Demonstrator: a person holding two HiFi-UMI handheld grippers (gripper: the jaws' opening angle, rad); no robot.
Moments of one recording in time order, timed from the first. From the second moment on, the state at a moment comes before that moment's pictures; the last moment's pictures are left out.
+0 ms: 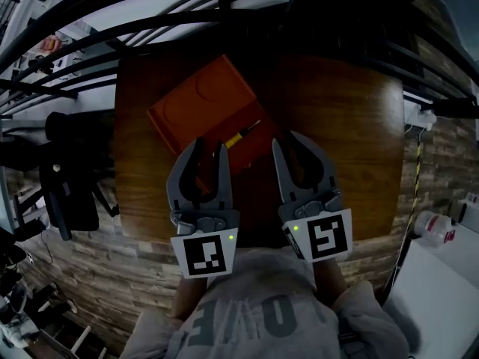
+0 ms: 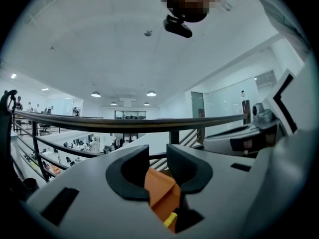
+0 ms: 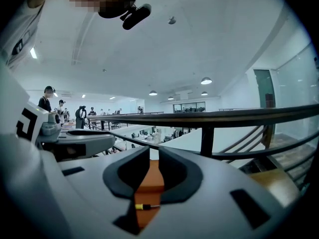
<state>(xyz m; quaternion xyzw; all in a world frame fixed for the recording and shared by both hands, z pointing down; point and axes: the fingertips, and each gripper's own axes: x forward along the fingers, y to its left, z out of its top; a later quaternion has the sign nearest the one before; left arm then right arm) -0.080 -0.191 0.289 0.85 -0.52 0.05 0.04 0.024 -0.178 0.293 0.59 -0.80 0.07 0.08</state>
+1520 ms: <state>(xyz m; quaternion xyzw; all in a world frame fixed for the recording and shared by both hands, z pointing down) -0.036 -0.184 0.436 0.89 -0.24 0.38 0.04 0.040 -0.164 0.347 0.55 -0.81 0.15 0.08</state>
